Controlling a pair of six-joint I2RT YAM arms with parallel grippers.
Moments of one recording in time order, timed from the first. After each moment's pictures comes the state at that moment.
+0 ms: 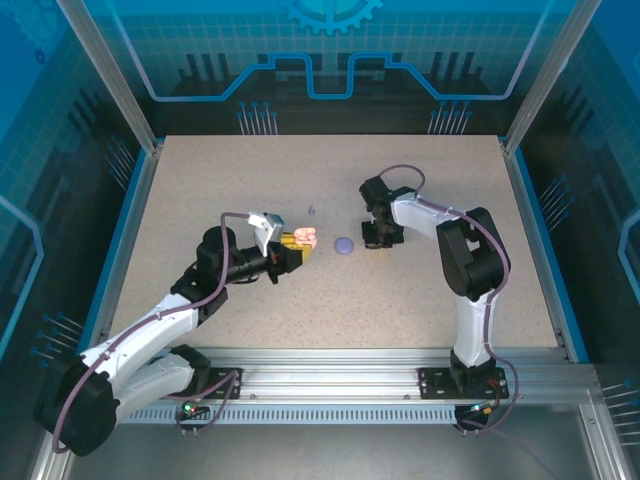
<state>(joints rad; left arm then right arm) -0.47 0.98 0.52 0.28 0.57 -0.22 0.43 2.01 1.39 -0.78 0.05 0.36</state>
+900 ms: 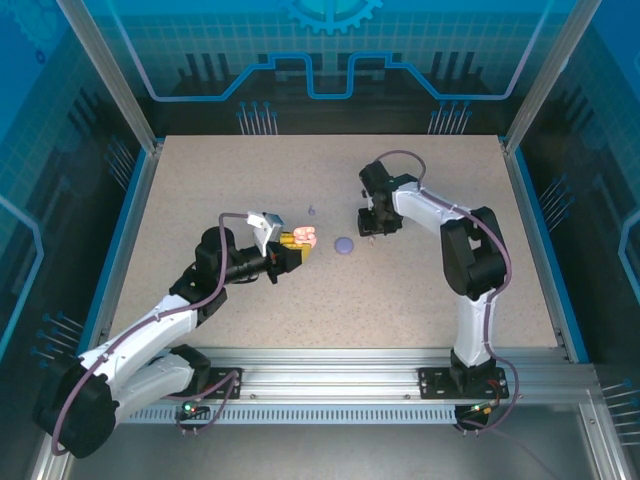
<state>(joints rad) -0.47 0.97 0.52 0.28 0.56 -0.21 0.42 2.02 1.51 -0.82 0.02 0.28</state>
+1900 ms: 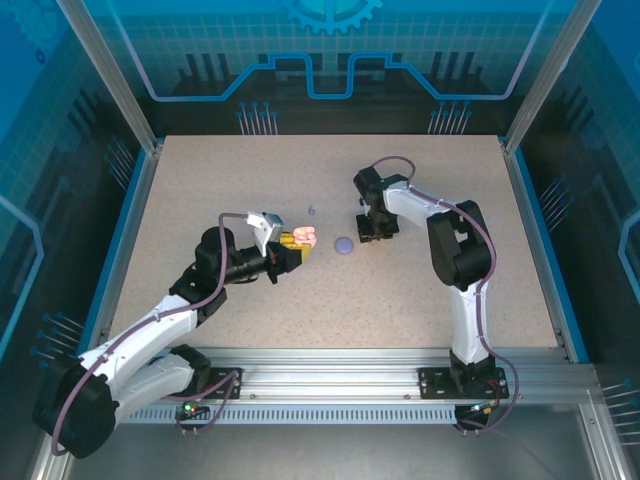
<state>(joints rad) -0.47 0.97 0.52 0.28 0.56 -0.21 0.43 2.14 1.59 -0.90 0.02 0.29</state>
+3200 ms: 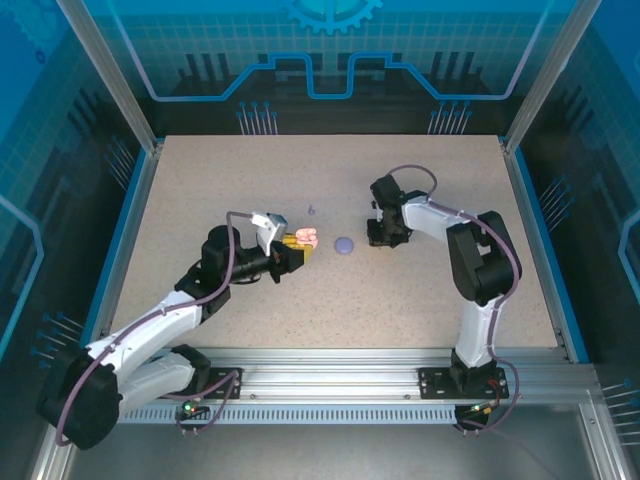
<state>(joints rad) -0.48 1.04 0.52 0.29 0.55 -0.22 0.38 1.92 1.26 -0.63 -0.05 0.34</state>
